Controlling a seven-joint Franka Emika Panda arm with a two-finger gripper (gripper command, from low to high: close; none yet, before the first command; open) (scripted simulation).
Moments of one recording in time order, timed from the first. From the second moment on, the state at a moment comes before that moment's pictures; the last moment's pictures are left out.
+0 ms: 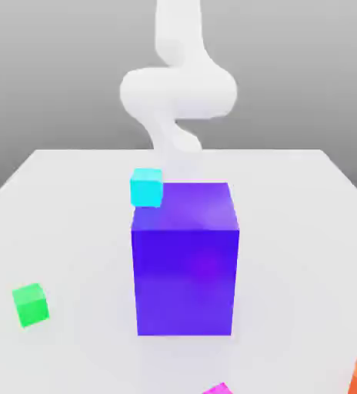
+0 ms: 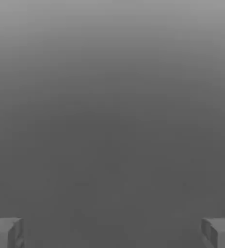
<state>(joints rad) -0.03 -0.71 0.03 -2.30 0.00 2.32 0.88</state>
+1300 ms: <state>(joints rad) -0.05 0.55 0.13 -2.21 -0.18 2.75 2.06</state>
